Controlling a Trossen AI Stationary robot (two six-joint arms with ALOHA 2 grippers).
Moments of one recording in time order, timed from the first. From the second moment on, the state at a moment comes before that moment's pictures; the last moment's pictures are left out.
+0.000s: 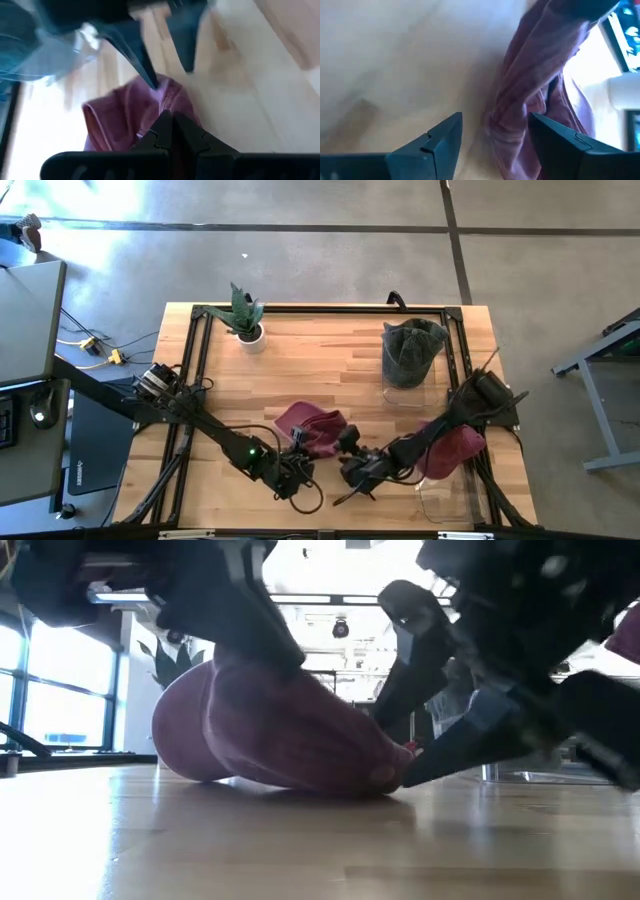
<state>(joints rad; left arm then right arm) -0.61 1.84 1.19 -0.23 -0.66 0.04 0.57 1.94 1.06 -0.04 0.61 -0.29</state>
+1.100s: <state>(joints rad) -0.68 1.80 1.26 -0.77 -0.74 -0.16 0.50 1.91 1.06 -0.03 0.23 -0.25</state>
